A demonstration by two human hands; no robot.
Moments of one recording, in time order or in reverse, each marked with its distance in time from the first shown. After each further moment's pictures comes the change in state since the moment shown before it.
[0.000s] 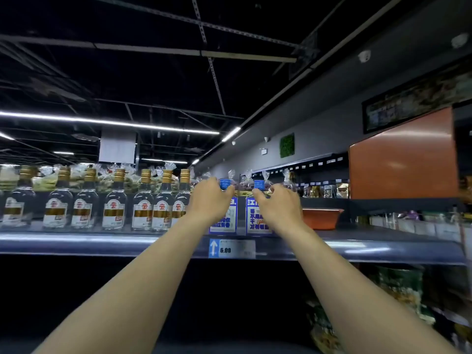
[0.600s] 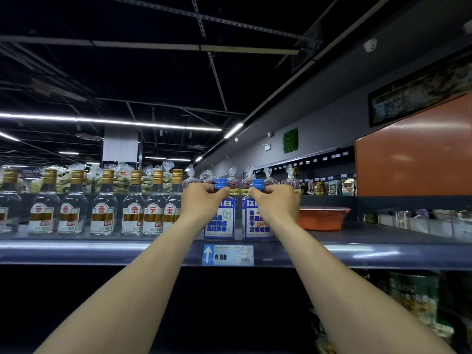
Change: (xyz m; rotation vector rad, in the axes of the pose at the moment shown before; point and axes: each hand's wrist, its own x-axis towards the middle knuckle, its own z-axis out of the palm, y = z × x) left_hand 0.008 -0.010 0.010 -0.381 -0.059 -0.229; right_hand 0.020 0.002 0.019 0.304 0.081 0.185
